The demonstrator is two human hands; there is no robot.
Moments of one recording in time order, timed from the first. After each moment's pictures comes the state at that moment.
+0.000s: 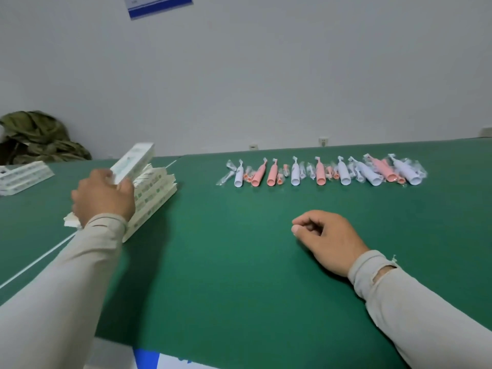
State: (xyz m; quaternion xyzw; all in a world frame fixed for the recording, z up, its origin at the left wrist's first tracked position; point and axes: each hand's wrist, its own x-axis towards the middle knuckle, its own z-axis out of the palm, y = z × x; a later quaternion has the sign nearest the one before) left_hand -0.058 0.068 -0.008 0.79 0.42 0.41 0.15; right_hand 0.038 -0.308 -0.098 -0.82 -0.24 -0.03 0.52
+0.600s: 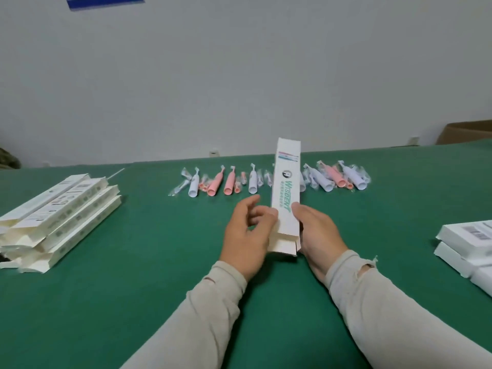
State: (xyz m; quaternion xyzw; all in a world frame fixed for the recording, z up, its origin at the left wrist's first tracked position) left_hand 0.021 -0.203 -0.085 0.70 -0.03 0.20 0.68; right_hand 0.054 -0.329 -0.078 -0.59 -0.03 0.05 0.81
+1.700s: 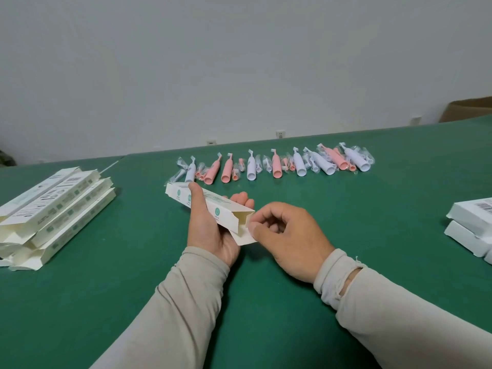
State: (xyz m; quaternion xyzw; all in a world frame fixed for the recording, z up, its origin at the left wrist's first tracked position) left_hand 0.030 -0.167 -0.072 0.33 0.15 0.07 0.93; right_hand 0.018 -0.311 -0.084 -0.74 -0.23 -0.02 0.63
